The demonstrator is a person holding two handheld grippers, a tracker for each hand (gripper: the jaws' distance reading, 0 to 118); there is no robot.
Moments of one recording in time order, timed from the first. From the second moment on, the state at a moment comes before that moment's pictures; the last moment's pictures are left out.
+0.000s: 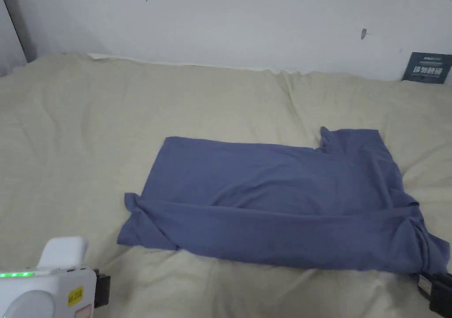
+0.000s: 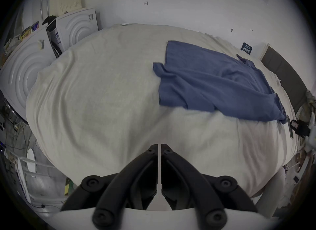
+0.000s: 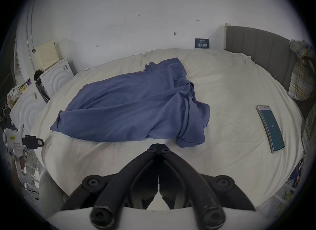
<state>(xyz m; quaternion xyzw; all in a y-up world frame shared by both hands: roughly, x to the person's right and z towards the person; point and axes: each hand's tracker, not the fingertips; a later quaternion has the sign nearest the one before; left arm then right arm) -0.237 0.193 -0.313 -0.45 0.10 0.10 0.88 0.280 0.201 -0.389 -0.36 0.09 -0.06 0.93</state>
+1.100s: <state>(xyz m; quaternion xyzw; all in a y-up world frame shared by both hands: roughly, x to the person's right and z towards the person) -0.250 0.212 -0.413 -0.45 0.11 0.08 0.88 0.306 0.183 -0.399 -0.40 0.05 -0.03 0.92</state>
